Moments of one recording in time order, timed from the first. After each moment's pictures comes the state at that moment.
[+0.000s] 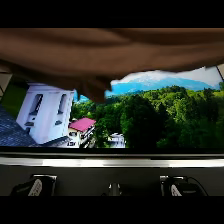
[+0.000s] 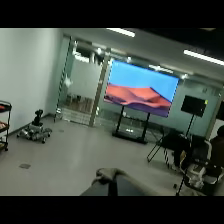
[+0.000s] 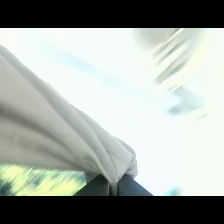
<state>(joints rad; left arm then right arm) 0.35 -0.65 1.56 1.10 -0.68 -1.57 -0.01 -0.77 1.76 -1.63 1.24 1.13</state>
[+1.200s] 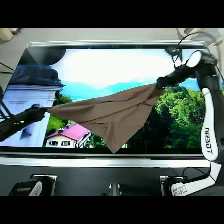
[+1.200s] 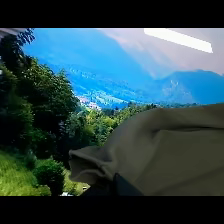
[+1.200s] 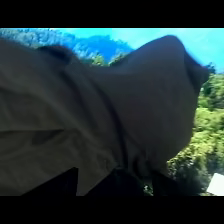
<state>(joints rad) 0.11 -0.63 0.61 1.02 -0.73 -1.41 -0.01 -1.68 1.74 -1.29 1.30 1.18</state>
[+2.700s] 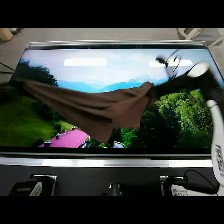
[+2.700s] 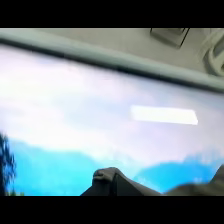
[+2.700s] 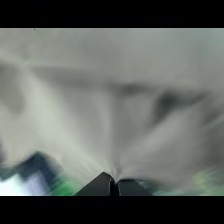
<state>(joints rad) 0.08 -0.59 1.00 1.07 -0.70 -1.39 -0.01 -1.40 1.56 -0.97 1.33 0.85</state>
